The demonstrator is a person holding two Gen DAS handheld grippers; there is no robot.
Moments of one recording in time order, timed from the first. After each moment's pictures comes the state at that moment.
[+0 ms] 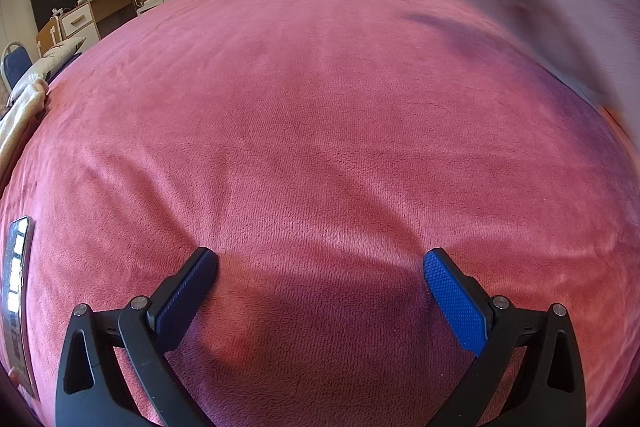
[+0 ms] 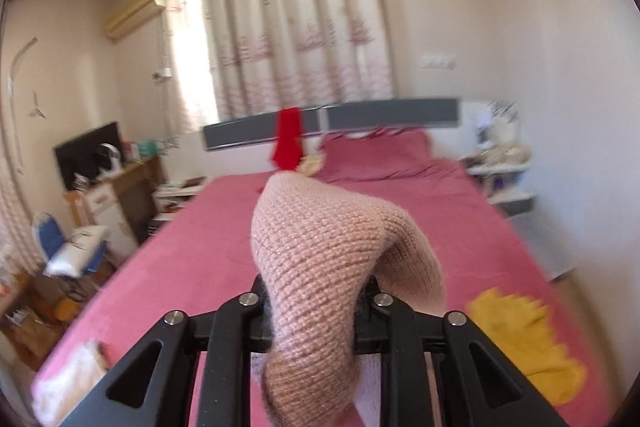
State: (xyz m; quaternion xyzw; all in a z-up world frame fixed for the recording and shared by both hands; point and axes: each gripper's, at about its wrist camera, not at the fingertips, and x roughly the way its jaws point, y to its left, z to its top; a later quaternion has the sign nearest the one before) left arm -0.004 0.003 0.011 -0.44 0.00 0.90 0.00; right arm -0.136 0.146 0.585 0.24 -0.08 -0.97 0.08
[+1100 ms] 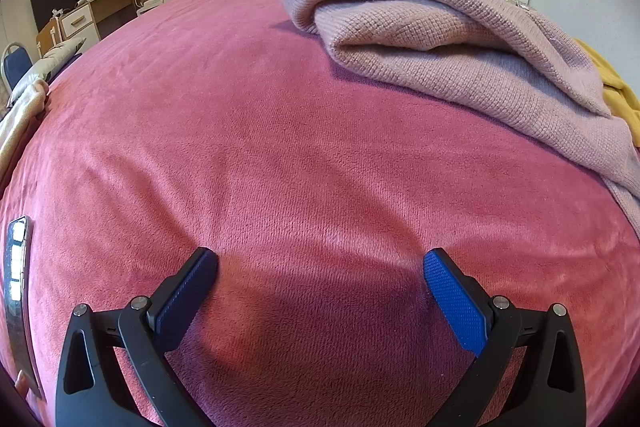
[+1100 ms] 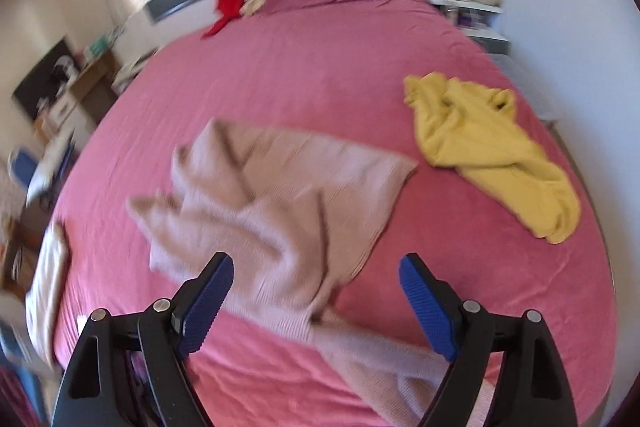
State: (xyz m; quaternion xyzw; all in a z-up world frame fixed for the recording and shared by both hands) left arm -0.004 0.004 0.010 -0.44 0.00 0.90 0.00; right arm -0.047 0.315 0.355 0.47 -0.07 -0.88 0.05
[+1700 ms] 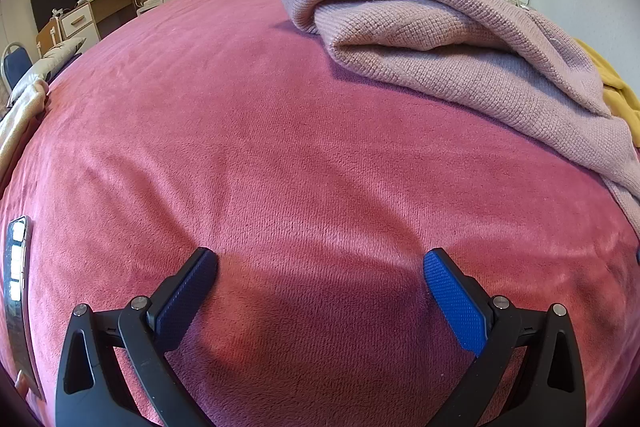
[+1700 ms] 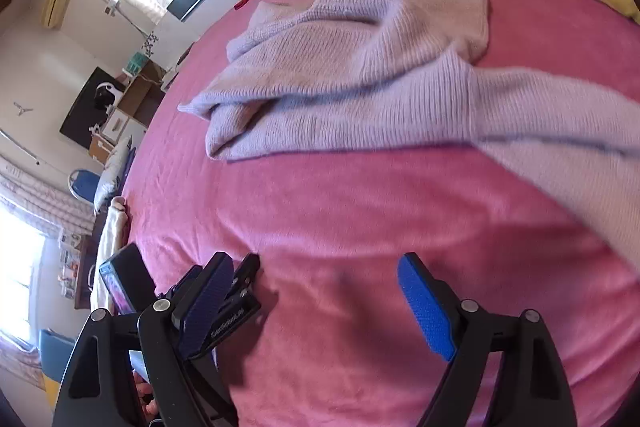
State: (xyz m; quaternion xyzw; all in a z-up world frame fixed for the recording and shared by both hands) left arm -0.003 0.004 0.010 -0.44 0.00 0.90 0.00; right arm 0.062 0.239 0.205 0.48 -0.25 -0.83 0.14
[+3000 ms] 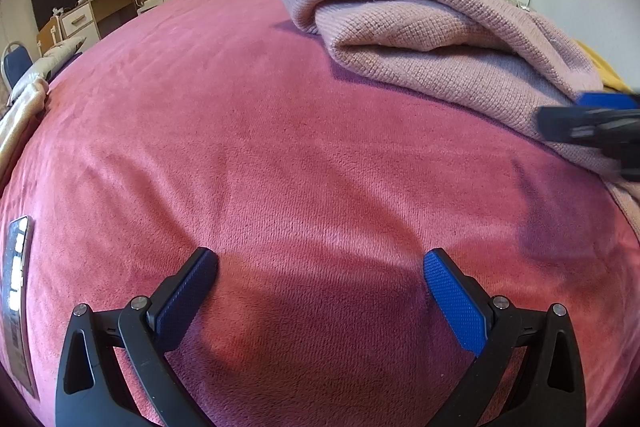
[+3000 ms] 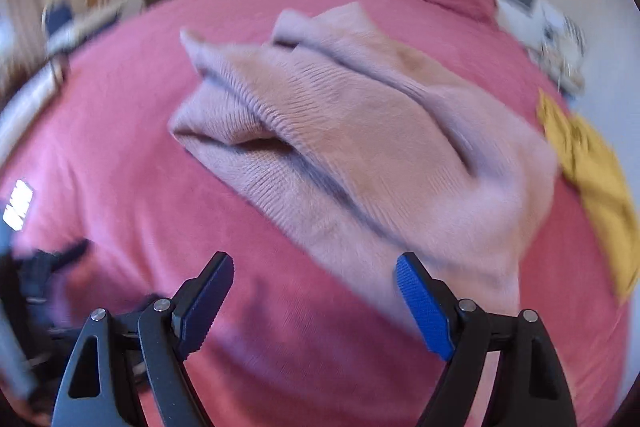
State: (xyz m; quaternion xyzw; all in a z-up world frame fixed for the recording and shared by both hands) left arm -0.005 0.006 0.006 -0.44 0.00 0.90 0.00; right arm -0.033 0.138 0.199 0.46 0.17 -0.87 0.12
